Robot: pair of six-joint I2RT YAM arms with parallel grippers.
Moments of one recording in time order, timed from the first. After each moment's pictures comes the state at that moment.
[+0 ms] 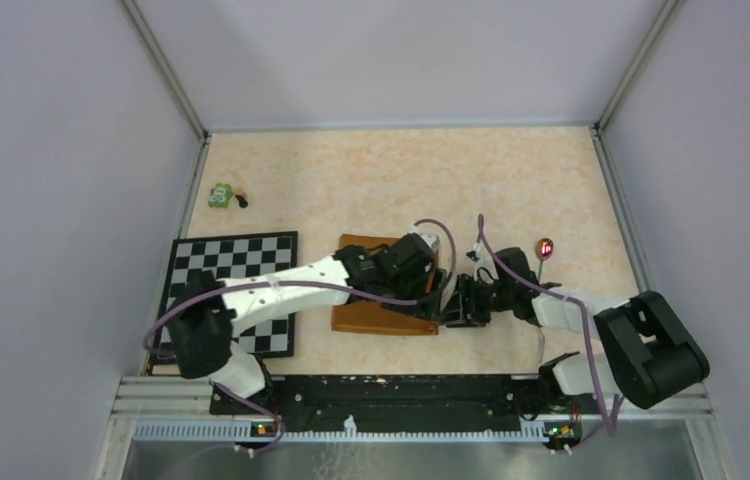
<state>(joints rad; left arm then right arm) -1.09 1.62 1.21 -0.59 0.06 -0.73 0.38 1.31 0.33 0.08 -0.74 0.61</state>
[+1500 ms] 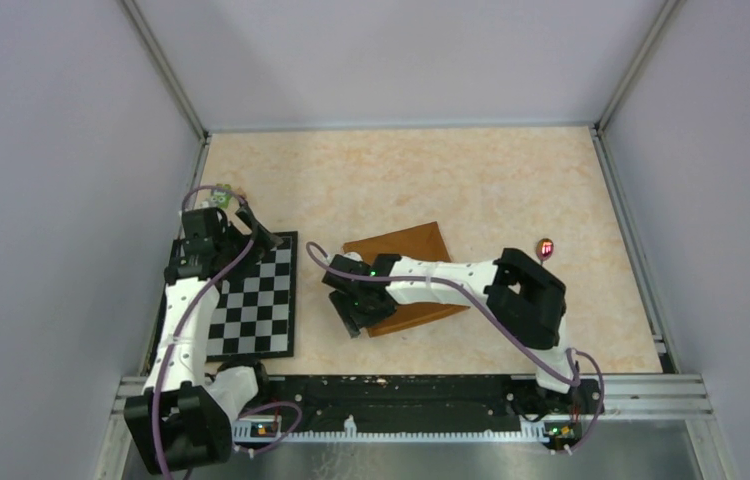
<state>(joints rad) 0.15 1.00 0.80 -0.60 0.23 -0.65 1.17 1.95 1.42 -0.69 0.07 0.60</state>
